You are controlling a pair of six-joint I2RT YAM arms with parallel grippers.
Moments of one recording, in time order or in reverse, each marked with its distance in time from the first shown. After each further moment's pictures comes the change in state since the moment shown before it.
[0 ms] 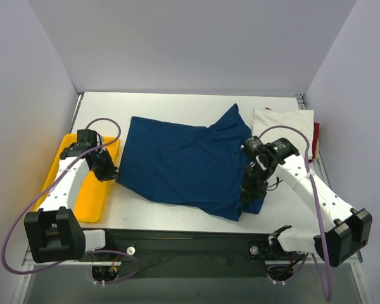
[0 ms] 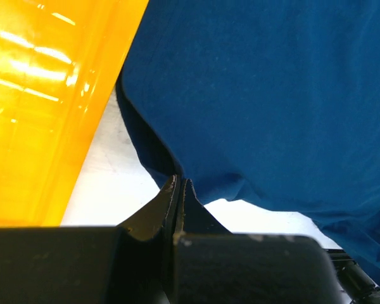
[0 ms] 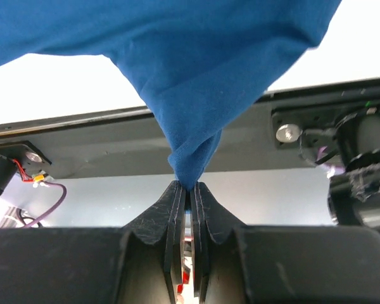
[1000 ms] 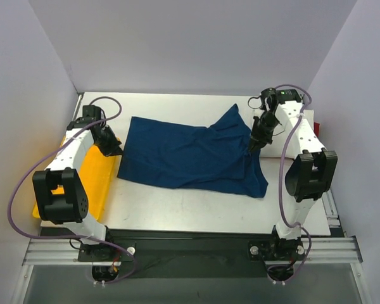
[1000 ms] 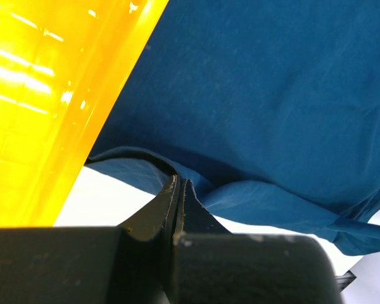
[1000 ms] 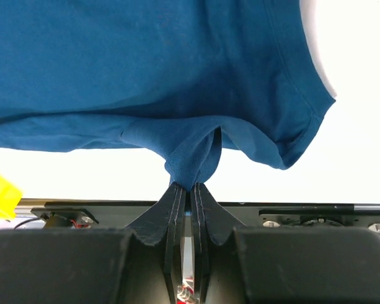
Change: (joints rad) left arm -0.025 0.352 0.330 0.061 0.011 -0.114; right arm -0.407 0.634 0.643 0.009 -0.013 -0.385
